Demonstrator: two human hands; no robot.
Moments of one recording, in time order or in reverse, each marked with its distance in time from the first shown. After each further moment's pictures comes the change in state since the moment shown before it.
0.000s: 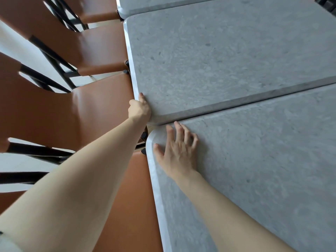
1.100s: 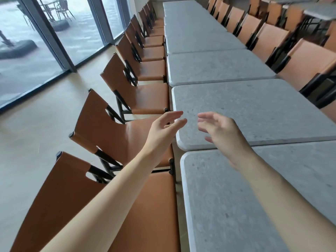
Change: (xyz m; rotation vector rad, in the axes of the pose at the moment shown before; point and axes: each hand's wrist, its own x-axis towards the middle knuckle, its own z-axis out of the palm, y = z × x) left_hand -0.304 0.034 -0.255 -0.453 -0.232 0.577; right_hand -0.096 -0.085 -0.339 0.962 -0.149 -0.015
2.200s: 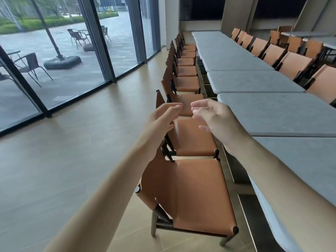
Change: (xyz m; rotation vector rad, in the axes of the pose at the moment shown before) left_hand -0.330 0.043 -0.347 -0.066 0.097 0.097; right_hand -0.309 -0.145 0.296 -0.037 -0.110 -0.287
